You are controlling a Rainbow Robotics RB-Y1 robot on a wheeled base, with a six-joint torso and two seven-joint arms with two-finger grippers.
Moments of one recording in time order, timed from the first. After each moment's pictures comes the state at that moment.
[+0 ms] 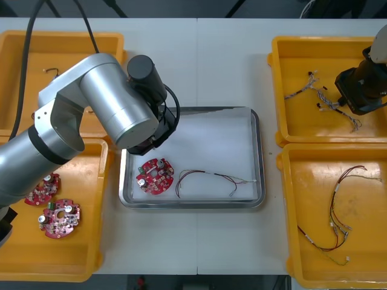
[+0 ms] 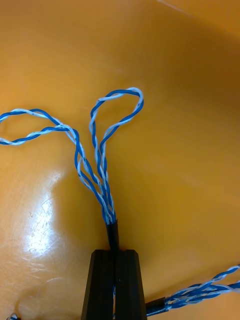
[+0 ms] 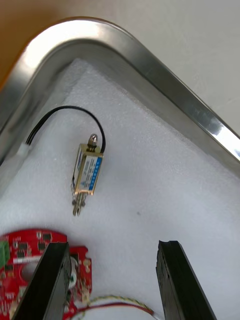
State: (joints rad) right arm -1.08 -0.68 0.26 -0.52 -0.72 1.13 0.51; left arm -0.78 0.58 -0.66 -1.86 0.57 1.59 0.12
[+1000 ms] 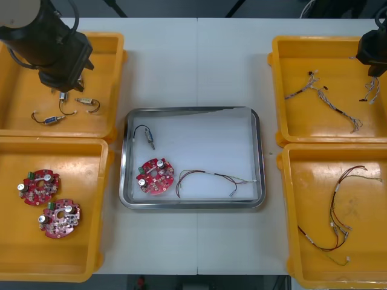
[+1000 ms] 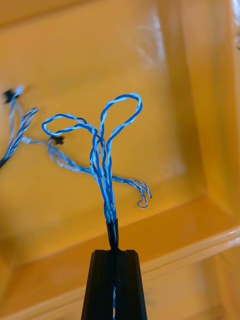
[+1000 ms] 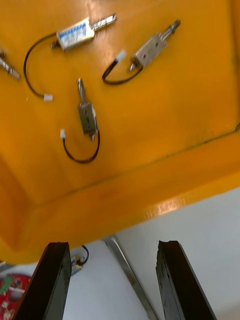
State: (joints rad) right arm -1.06 -0.83 0.20 -1.20 -0.67 1.82 1.13; left arm -0.98 0.91 -0.44 -1.50 0.98 1.55 0.19
